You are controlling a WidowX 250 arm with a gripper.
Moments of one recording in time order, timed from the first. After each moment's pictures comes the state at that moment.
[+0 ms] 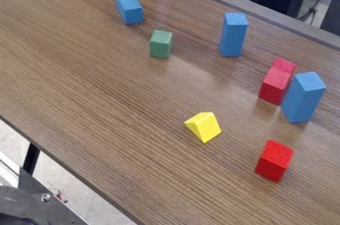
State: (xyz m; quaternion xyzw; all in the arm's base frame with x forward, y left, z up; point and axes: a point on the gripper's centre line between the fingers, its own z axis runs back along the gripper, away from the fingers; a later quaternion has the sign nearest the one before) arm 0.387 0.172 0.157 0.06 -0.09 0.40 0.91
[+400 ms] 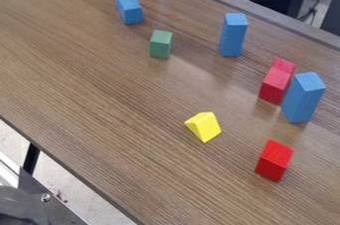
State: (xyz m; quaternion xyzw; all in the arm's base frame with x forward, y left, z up) arm 0.376 0.162 0.115 0.07 -0.04 0.39 0.92
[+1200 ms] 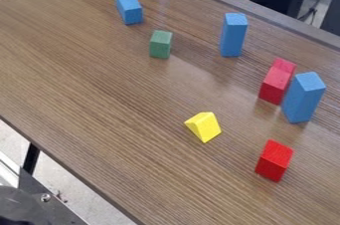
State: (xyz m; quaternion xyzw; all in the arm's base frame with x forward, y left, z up) arm 0.370 0.135 0.129 0.06 -0.07 0.36 0.93
